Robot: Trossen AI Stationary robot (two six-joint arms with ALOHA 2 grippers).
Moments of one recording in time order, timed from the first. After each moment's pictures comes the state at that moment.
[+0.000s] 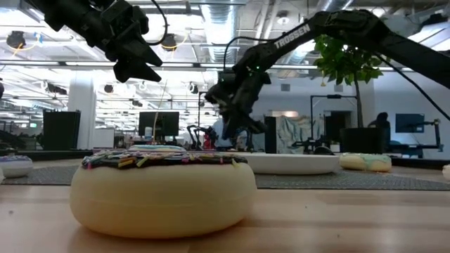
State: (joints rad) left arm 0.24 0.90 0.59 -0.17 0.06 -0.23; right arm -0.57 2.38 2.10 -1.03 -0.52 0.52
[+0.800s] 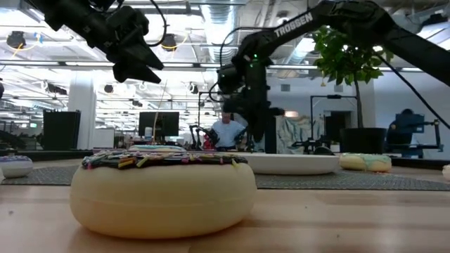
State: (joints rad) left arm 0.24 0.90 0.59 -0.17 -0.02 -0.23; right arm -0.48 2.34 2.10 -1.34 -0.02 0.26
